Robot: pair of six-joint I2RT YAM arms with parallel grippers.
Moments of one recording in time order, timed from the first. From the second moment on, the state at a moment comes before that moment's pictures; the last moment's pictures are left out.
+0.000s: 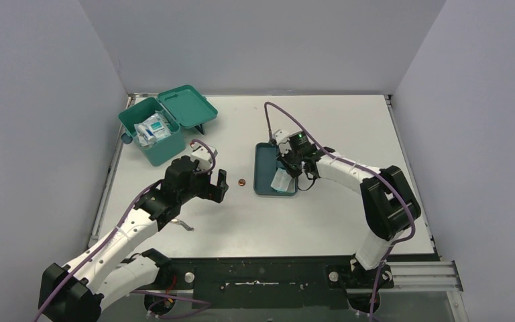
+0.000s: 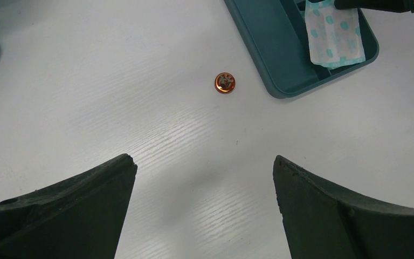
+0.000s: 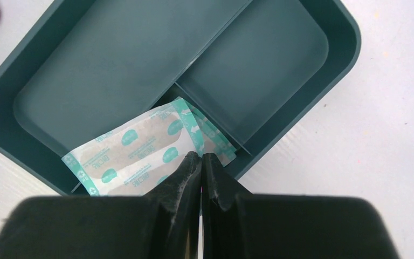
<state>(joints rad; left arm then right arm) -0.56 0.94 0.66 -0.27 -0.02 -0.15 0.52 1.72 1.07 -0.28 -0.06 -0.22</state>
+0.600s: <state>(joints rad) -0.56 0.93 0.66 -0.27 -0.03 -0.15 0.57 1.61 0.97 -0.21 -0.02 -0.53</state>
